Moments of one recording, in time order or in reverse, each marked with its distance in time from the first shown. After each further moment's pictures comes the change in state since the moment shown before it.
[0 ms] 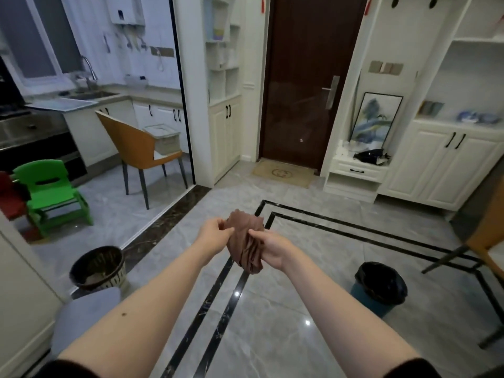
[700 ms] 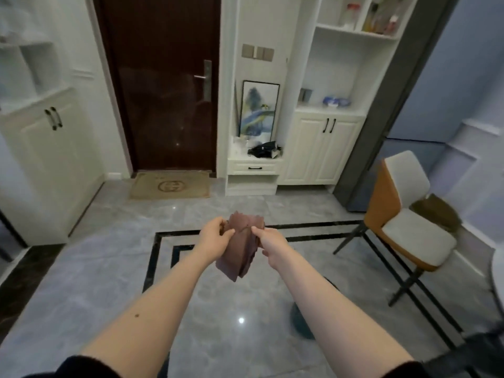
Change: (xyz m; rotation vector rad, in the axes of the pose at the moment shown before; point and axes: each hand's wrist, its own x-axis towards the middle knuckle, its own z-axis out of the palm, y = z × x) left_hand 0.423 0.146 0.279 0.248 -0.484 0.413; right_hand 0.270 -0.254 -0.245 -0.107 0.809 -0.143
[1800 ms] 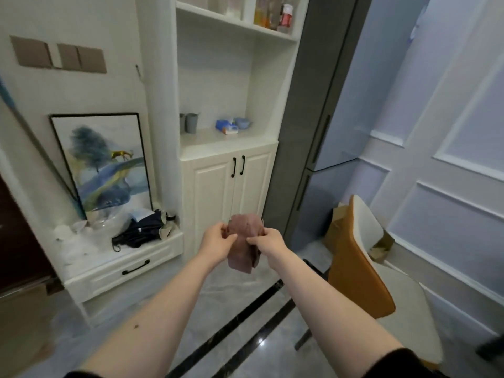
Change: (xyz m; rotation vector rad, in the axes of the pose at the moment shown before) left_hand 0.852 0.225 0.329 -0.198 -0.410 0.204; right_hand 0.738 -0.337 -0.300 0.013 0.564 -0.043
